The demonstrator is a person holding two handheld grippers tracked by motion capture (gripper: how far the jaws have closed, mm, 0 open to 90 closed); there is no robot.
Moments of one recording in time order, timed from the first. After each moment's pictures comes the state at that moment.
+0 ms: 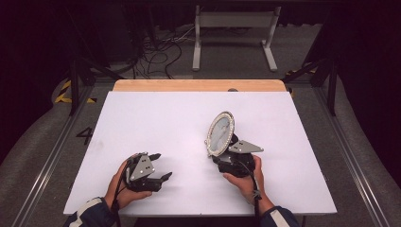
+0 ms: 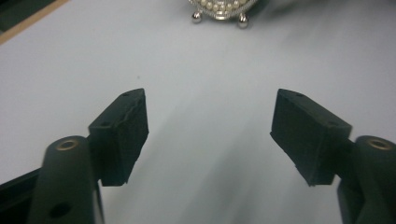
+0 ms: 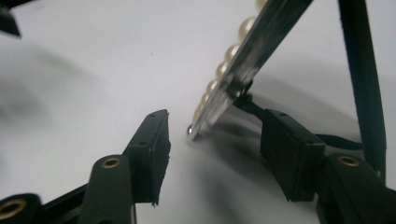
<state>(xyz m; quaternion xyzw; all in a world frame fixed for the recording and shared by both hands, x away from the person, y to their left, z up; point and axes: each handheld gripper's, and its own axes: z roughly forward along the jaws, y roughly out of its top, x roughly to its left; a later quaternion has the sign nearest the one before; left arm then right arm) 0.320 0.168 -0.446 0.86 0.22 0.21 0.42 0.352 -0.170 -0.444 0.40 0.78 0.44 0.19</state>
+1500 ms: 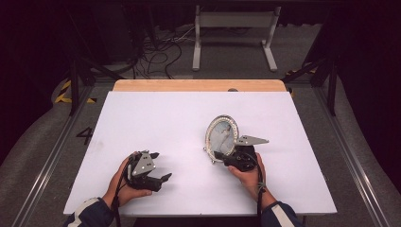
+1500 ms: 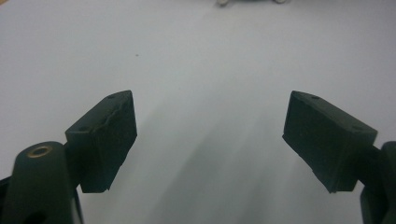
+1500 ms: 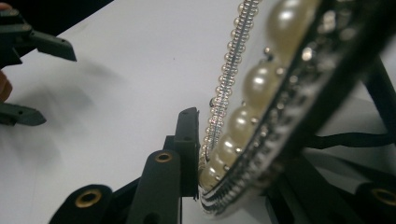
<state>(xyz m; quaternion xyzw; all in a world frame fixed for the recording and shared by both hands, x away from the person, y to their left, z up) 0.340 0.160 -0.450 0.87 0.22 0.18 0.41 0.370 -0.186 -0.444 0.40 0.78 0.48 0.09</state>
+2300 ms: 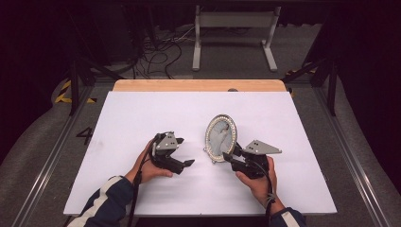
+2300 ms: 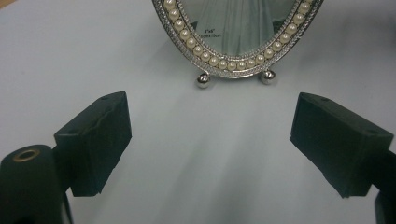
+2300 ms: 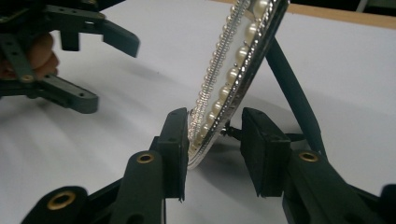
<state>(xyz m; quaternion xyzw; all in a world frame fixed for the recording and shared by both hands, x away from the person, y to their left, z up) 0.398 0.098 -0.440 0.87 0.18 0.11 0.45 0.335 -0.201 -0.420 0.39 0.77 0.47 0.19</state>
